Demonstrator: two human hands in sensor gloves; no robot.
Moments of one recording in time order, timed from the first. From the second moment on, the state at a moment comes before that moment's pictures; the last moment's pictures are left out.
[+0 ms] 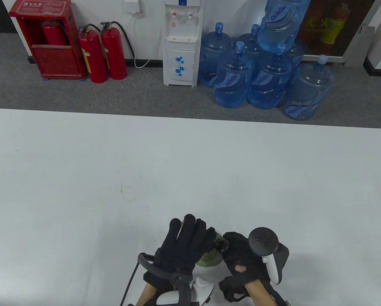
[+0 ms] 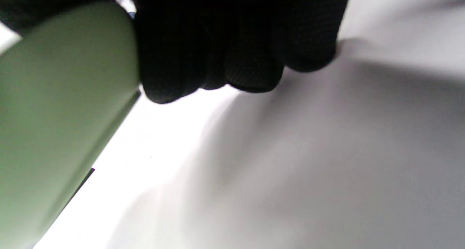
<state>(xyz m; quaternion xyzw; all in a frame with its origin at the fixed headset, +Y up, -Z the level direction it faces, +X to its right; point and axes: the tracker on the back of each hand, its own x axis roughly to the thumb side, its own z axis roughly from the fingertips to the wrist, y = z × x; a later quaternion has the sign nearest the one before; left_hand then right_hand) -0.034 -0.687 -0.167 0.45 -0.14 -0.10 0.88 0.168 -0.742 -0.242 -0.10 0.08 0.90 0.41</state>
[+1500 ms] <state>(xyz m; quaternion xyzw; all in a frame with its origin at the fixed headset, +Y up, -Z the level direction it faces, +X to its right) -0.036 -0.692 -0.170 0.44 -0.15 -0.16 0.87 0.167 -0.744 -0.242 -0.10 0.08 0.91 0.40</state>
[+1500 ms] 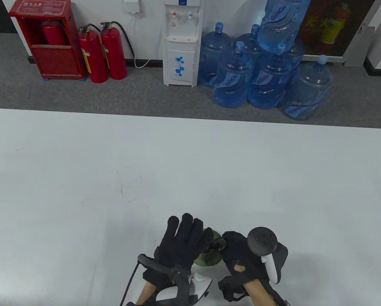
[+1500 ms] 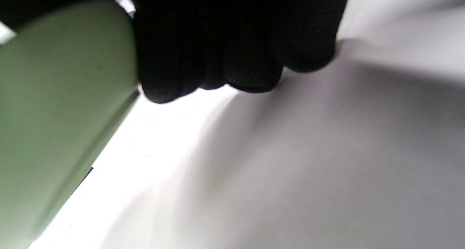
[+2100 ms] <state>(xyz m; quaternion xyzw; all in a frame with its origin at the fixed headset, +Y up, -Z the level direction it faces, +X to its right) -0.032 -0.705 -0.180 0.37 -0.14 -0.18 0.90 0.168 -0.745 -0.244 -0.10 0.07 0.91 0.39</state>
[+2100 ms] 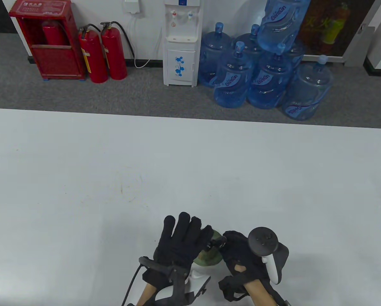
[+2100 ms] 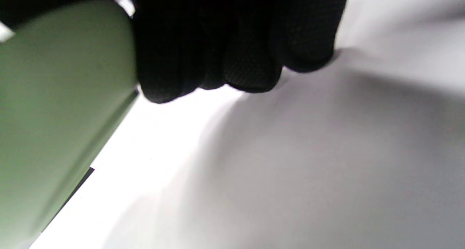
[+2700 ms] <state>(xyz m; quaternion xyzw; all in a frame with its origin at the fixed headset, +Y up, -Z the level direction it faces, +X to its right) -0.029 -0.700 -0.182 0.35 -0.14 -0.12 0.92 0.169 -0.744 -0.243 -0.10 0.07 0.91 0.40</state>
